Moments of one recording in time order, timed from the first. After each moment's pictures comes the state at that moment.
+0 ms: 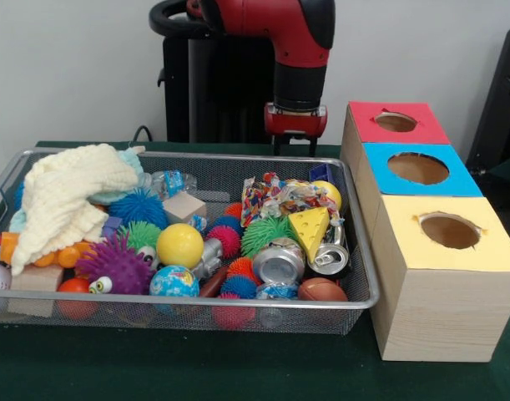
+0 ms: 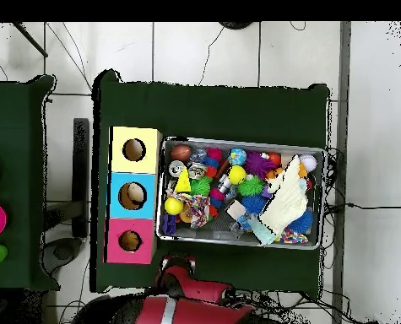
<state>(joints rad) -0.16 -0.41 -0.06 2.24 -0.10 -0.38 1.71</state>
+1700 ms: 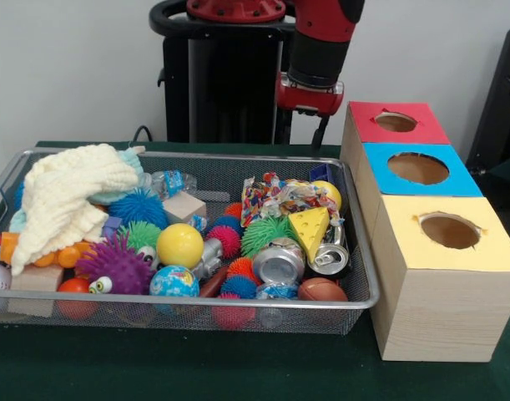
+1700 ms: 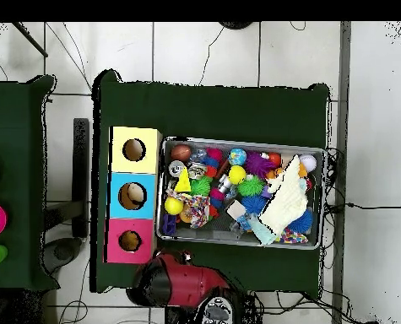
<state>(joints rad) 0.01 -0.62 -0.15 2.16 -0.01 0.05 1.71</state>
